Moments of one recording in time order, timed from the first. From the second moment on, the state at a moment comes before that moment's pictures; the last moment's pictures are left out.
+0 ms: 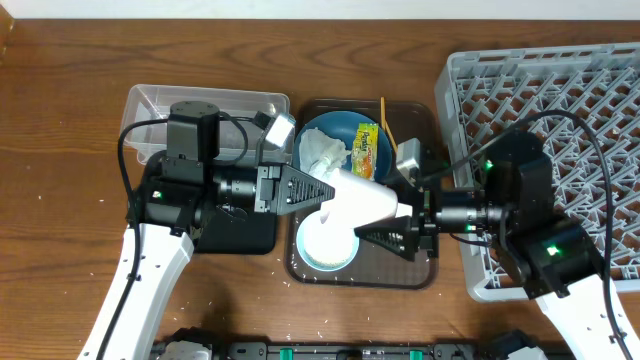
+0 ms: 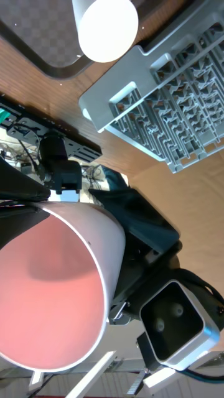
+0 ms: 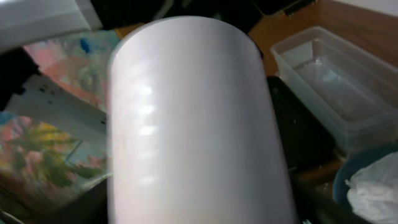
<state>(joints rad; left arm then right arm) -0.19 1.21 1.02 -0.54 1.43 -0.43 0.39 1.03 1.00 -0.48 -1.06 -0.01</state>
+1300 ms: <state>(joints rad) -0.19 1.21 1.02 -0.54 1.42 -0.43 -0.33 1.13 1.13 -1.31 0.06 0.42</state>
